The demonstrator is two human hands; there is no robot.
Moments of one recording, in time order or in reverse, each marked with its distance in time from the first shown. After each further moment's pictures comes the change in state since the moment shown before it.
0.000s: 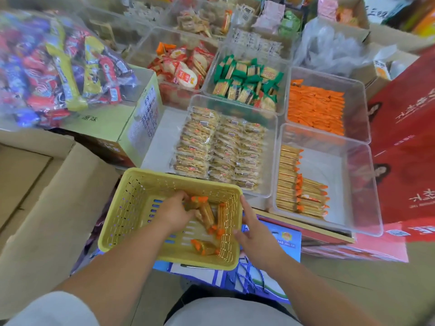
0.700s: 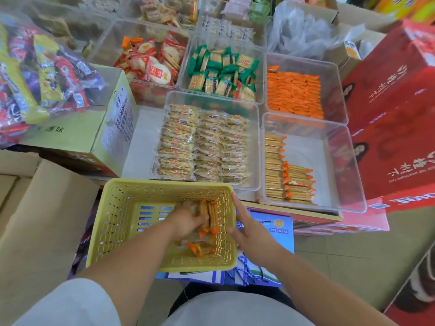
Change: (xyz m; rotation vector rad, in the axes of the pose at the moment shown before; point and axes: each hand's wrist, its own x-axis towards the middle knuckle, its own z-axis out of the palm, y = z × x) left_hand 0.021 0.015 0.031 0.084 -0.363 0.009; right_hand 0.000 0.003 0.002 0.032 -0.004 0.103
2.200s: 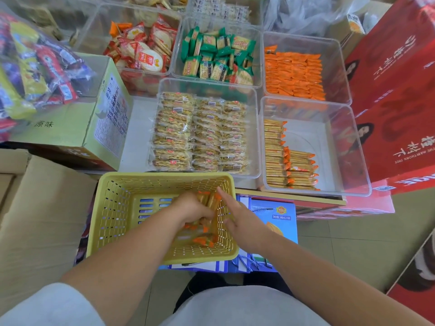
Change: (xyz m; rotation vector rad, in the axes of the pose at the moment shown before) left_hand -0.008 0.031 0.000 -0.098 -0.051 -0.134; right_hand 0.017 0.005 0.014 -0.184 -0.025 -0.076
